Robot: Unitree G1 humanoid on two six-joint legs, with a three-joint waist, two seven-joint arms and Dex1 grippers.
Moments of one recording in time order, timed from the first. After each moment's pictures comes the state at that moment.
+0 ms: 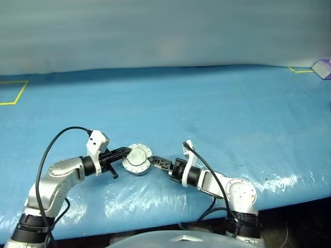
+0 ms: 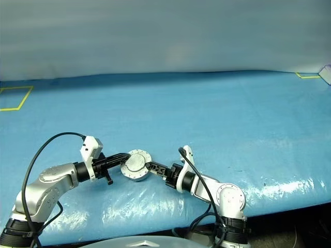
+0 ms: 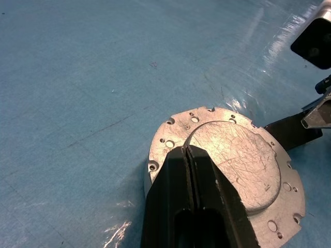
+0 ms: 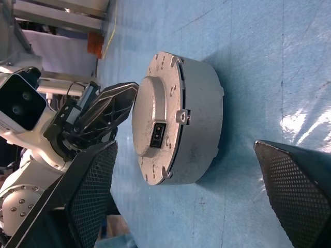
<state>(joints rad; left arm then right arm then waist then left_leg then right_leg) 0.06 0.63 0.01 -0.27 -0.52 0.57 -0.77 -0.03 0.08 -0.13 -0.23 1.07 1.30 0.06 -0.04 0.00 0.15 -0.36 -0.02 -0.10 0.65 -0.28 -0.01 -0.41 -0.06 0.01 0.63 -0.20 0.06</state>
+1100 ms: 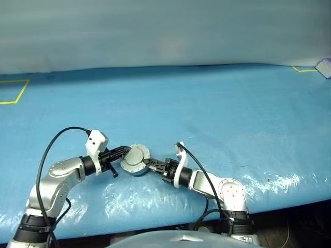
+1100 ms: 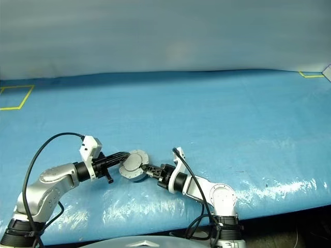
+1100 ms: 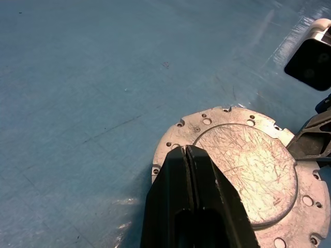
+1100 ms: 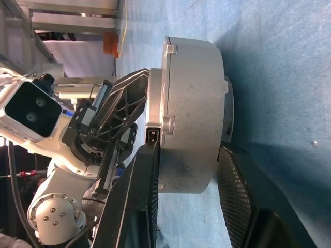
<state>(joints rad) 0.06 0.59 0.03 -0.25 -0.50 0.55 -0.76 -0.03 0.08 -0.04 -0.11 1.28 1.21 -0.07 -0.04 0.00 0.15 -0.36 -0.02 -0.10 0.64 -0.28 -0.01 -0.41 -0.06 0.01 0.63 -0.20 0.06</state>
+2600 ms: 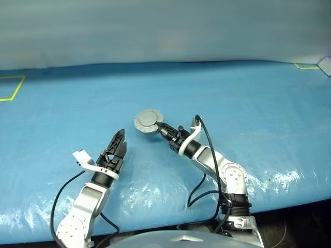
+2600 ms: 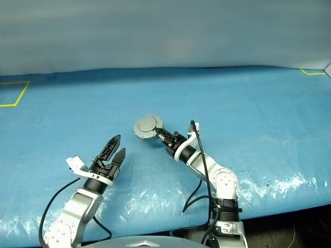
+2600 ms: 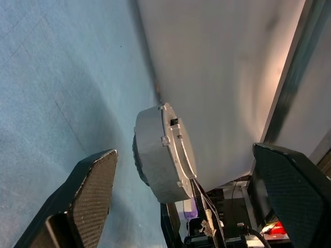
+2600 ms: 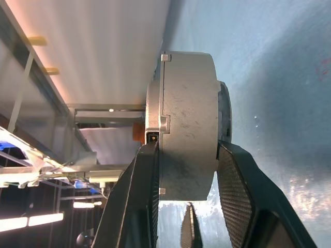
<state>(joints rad) 0.30 -0.06 0.23 -0.40 -1.52 0.62 -0.05 -0.20 0.08 -0.08 -0.09 1.48 0.88 -0.22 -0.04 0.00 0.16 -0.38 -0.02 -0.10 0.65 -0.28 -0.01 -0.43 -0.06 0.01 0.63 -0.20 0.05</state>
